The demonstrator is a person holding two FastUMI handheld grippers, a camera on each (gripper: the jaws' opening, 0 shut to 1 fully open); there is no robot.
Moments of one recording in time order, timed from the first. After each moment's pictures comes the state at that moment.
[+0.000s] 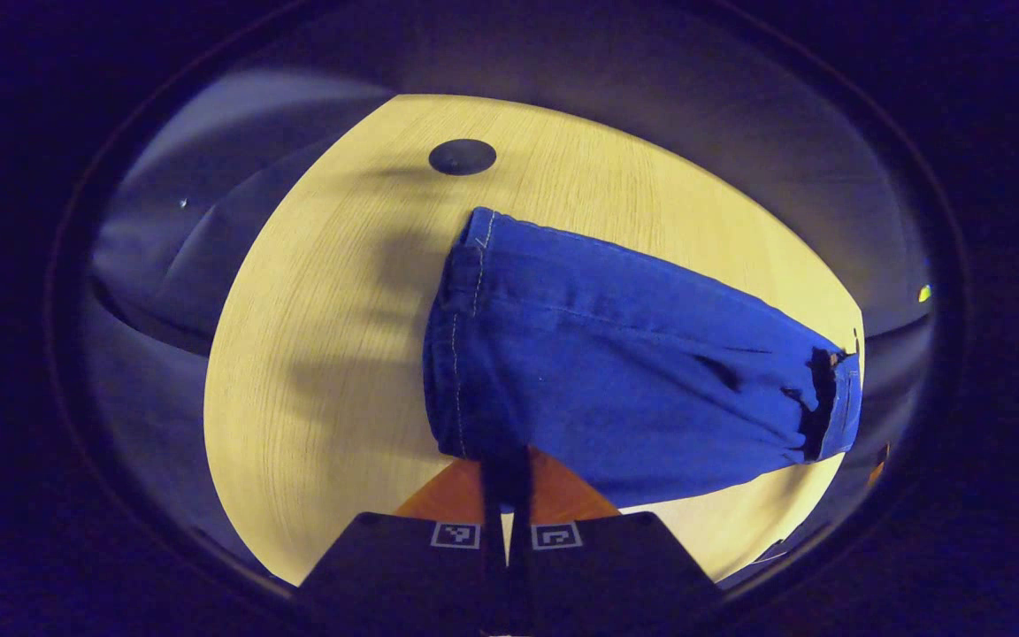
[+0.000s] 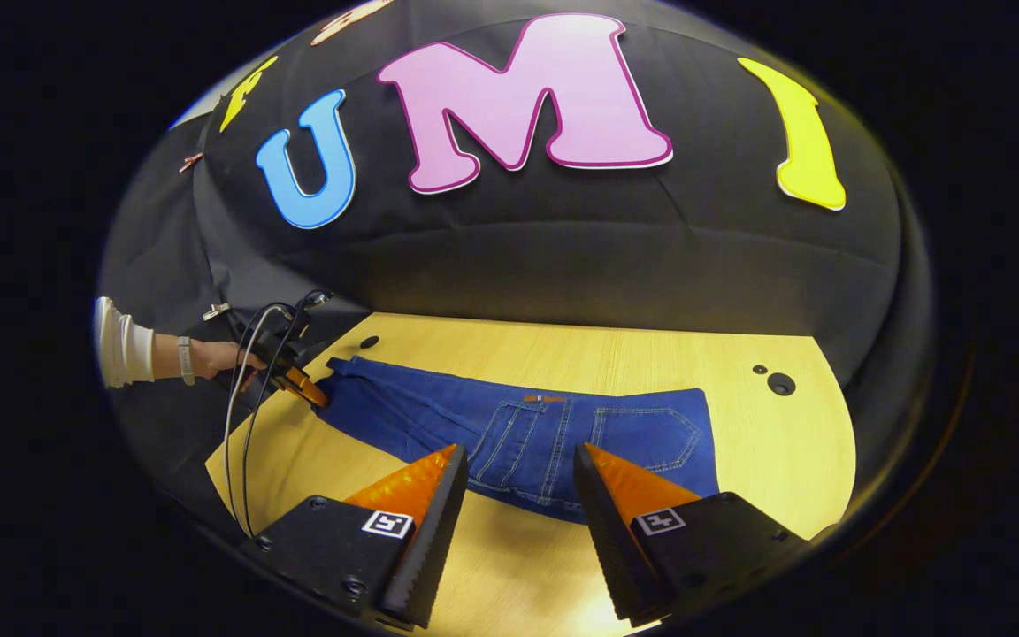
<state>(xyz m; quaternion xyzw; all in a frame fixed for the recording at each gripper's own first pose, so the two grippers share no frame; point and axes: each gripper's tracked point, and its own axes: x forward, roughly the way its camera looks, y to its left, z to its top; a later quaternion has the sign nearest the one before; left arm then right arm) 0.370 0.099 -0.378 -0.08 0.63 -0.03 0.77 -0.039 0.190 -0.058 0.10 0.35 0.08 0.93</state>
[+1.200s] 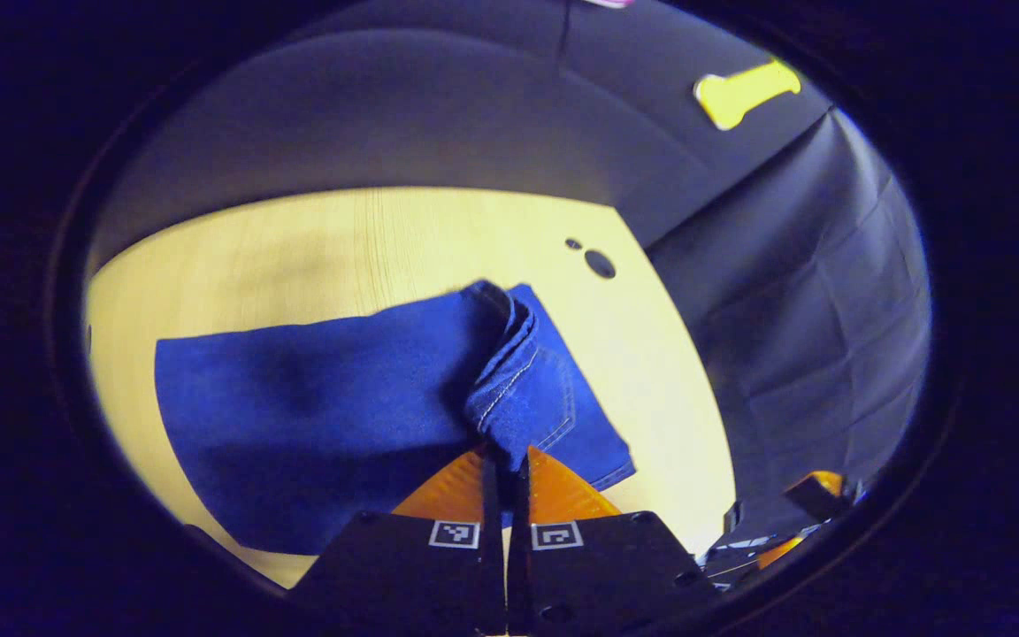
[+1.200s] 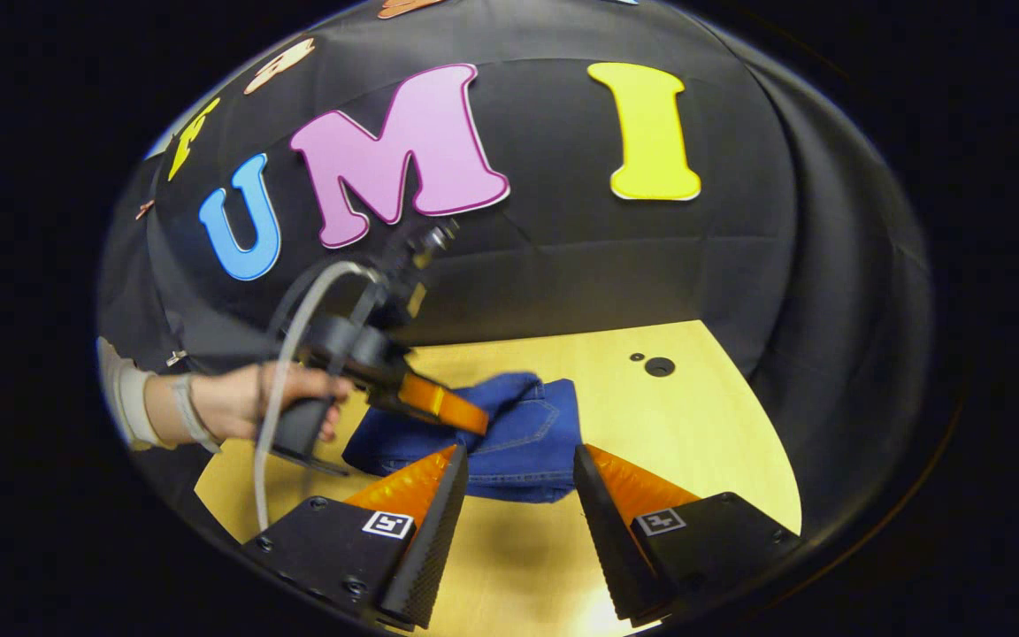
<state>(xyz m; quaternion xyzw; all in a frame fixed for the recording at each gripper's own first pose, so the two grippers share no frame) 0.306 -0.398 -0.329 -0.01 0.58 -0.33 0.74 -0.122 0.050 -0.025 0.13 0.32 -0.05 0.94</state>
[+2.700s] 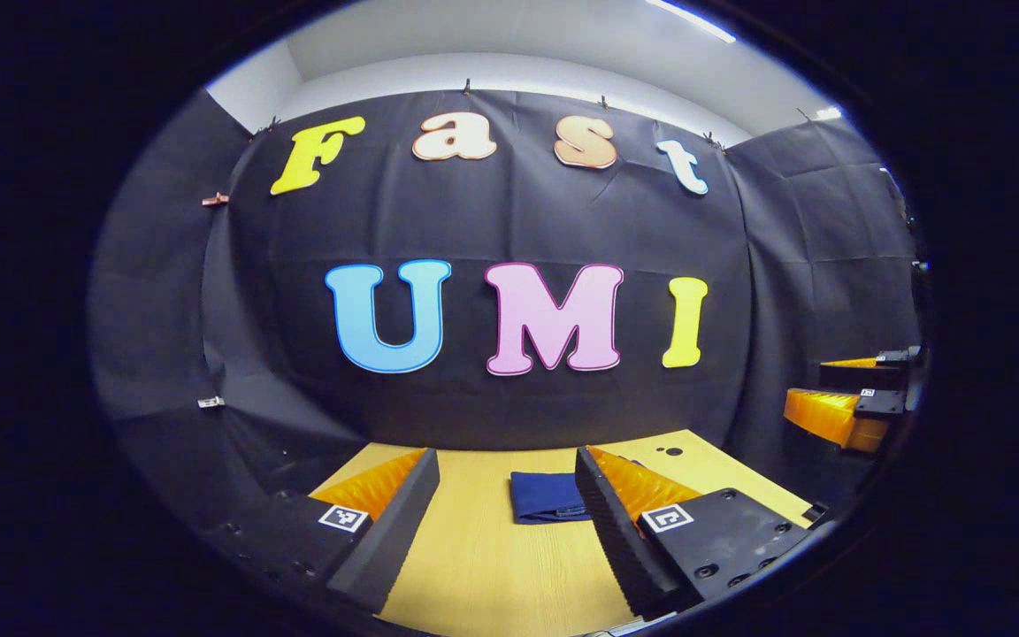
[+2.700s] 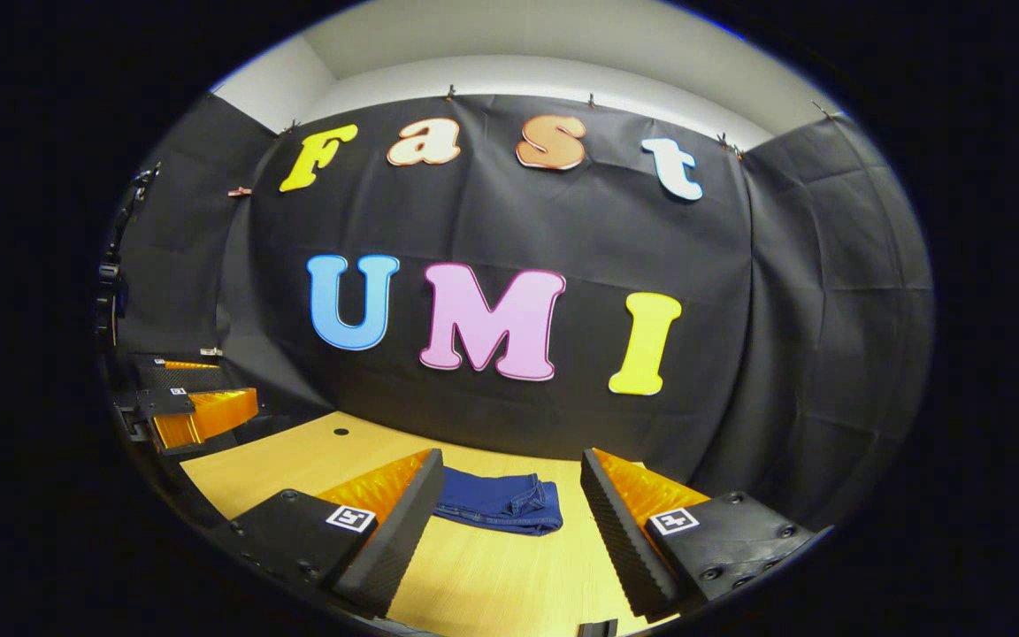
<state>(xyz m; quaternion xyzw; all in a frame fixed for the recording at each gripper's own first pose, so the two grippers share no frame) 0.001 -0.068 0.059 0.01 0.03 -0.10 0.99 -0.286 0.174 0.251 -0.03 0.08 -0.05 0.99</state>
